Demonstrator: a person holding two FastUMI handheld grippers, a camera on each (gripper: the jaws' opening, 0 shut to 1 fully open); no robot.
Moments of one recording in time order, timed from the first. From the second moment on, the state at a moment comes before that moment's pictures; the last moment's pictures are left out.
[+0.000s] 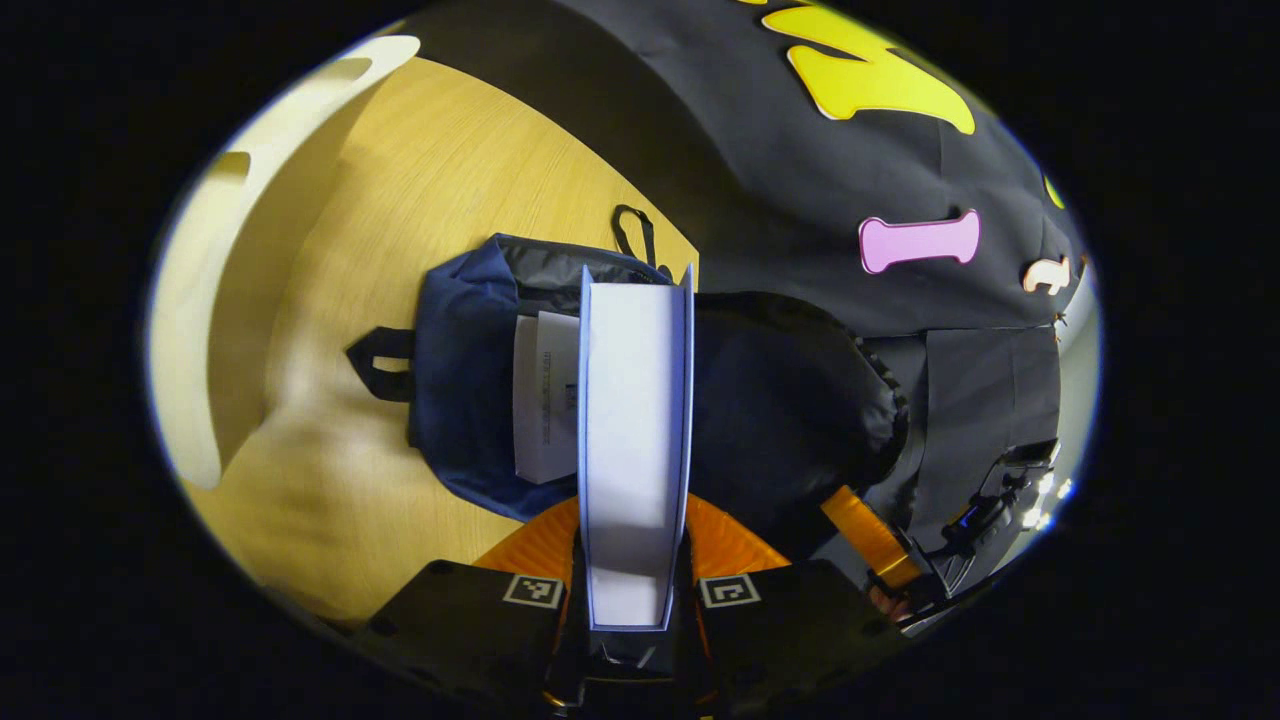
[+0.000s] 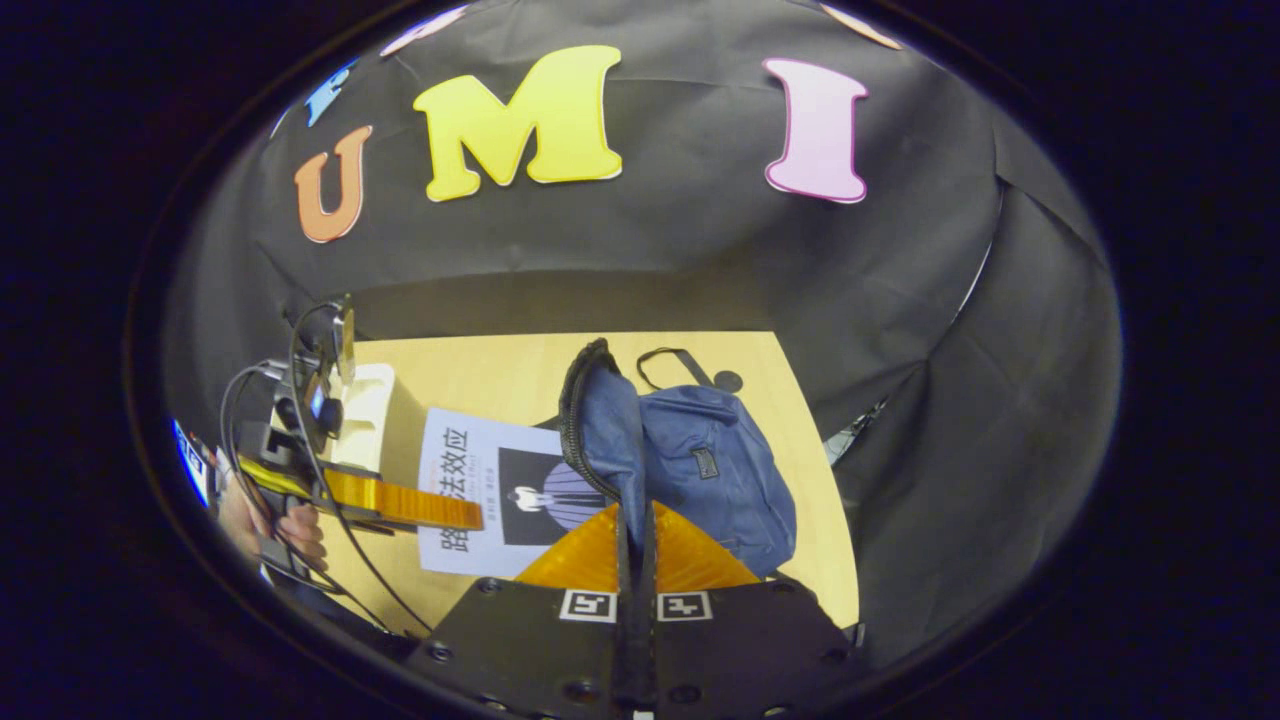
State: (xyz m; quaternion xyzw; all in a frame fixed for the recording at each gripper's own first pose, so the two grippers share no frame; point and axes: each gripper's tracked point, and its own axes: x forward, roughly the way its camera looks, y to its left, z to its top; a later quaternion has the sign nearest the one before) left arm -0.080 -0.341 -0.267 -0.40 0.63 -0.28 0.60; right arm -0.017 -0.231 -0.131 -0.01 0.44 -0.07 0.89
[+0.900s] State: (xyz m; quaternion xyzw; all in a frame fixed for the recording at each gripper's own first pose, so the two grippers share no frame) left arm -0.066 -0.423 -0.327 -0.49 0.56 -0.33 0.58; right arm -0.012 -0.202 -0.131 -0.05 0.45 -0.05 0.89
